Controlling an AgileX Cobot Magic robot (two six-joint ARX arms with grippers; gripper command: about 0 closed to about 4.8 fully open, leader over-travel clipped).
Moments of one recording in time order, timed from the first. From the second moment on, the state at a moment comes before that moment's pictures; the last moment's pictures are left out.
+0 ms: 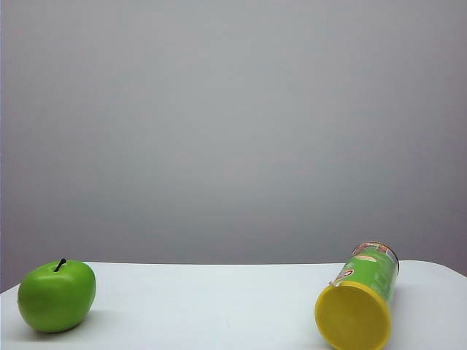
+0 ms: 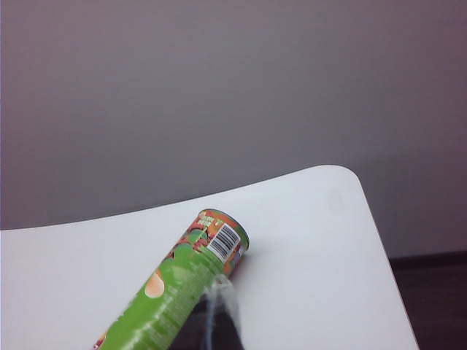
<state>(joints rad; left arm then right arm) -0.12 0.00 0.01 -0.06 -0.07 -0.14 -0.02 0.10 0.01 -0.01 -0.15 0.28</state>
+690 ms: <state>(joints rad) -0.12 0.08 0.26 -0.04 -0.10 -0.13 -0.02 0.20 0.27 0.11 0.08 0.15</state>
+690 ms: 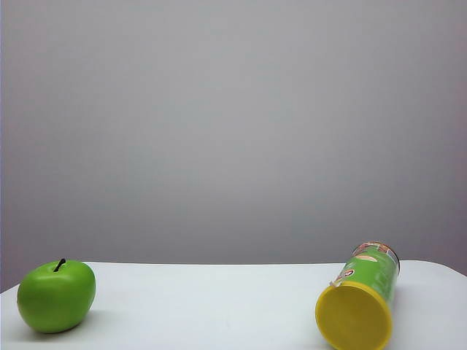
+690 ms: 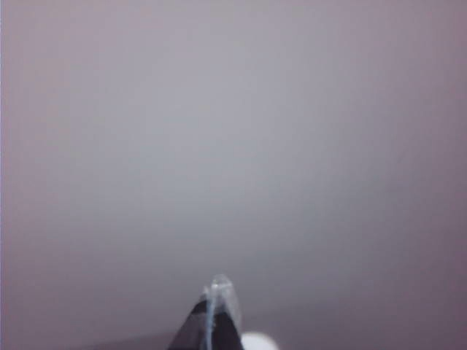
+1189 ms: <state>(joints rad) -0.12 0.62 0.73 -0.30 -0.06 0.16 -0.02 1.10 1.02 -0.23 -0.09 -0.13</state>
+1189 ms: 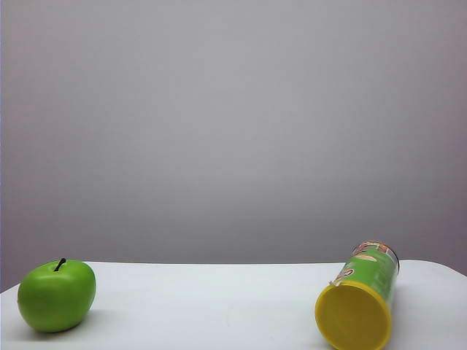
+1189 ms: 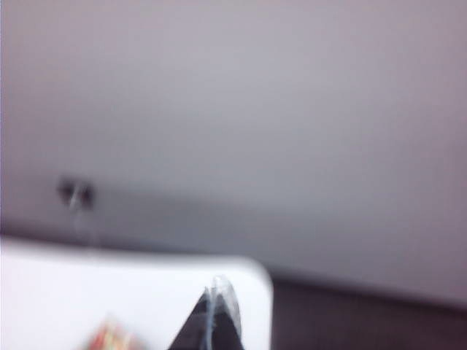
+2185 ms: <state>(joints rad) -0.23 1.41 1.14 -0.41 0.31 0.32 0.09 1.75 1.22 -0.83 -0.33 -0.43</state>
